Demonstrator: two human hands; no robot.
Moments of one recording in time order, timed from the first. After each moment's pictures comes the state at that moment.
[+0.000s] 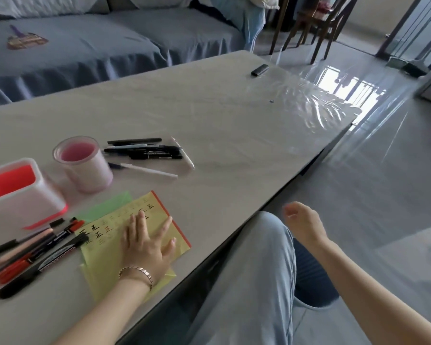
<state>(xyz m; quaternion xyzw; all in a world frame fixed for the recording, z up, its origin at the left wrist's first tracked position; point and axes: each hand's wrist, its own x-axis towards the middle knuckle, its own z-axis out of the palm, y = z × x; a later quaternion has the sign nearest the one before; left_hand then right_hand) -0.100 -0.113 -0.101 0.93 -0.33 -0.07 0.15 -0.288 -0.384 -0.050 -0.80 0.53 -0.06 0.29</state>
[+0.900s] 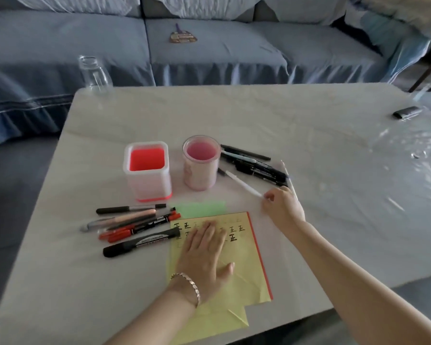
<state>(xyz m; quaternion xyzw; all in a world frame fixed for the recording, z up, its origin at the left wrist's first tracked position) -0.076 -0.077 -0.098 0.94 -0.30 -0.06 0.15 -0.030 -0.300 -0.056 -0.96 0.22 -0.02 0.19</state>
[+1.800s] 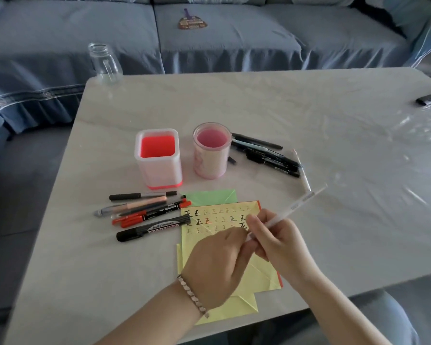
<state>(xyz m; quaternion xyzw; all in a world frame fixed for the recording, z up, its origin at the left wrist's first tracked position) -0.095 -0.071 -0.027 0.85 -0.36 0.00 0.38 -0.118 -0.204 0.004 -0.73 0.12 0.00 0.68</state>
